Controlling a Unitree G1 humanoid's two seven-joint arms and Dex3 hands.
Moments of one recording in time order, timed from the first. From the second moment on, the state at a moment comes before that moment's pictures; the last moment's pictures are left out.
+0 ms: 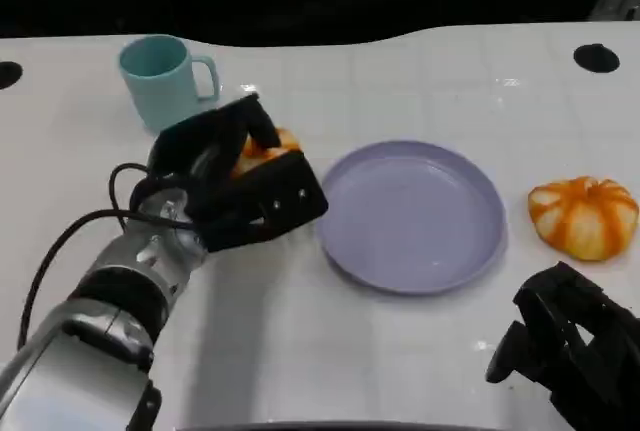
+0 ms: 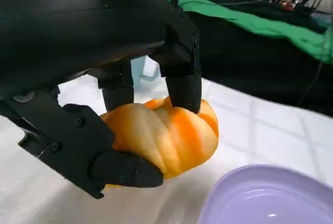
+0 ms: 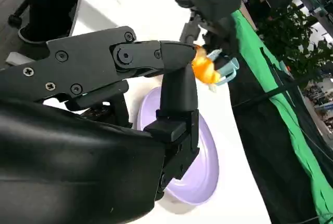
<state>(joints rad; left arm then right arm) -0.91 0.08 -0.35 1.25 0.53 -0.26 0.35 0.27 -0.01 -0.08 -0.40 0.55 0.48 0.17</state>
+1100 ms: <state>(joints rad) -1.01 -0.09 -0.52 1.24 0.63 -0.40 0.17 0.28 0.01 -0.06 -0.42 0.55 0.48 0.16</state>
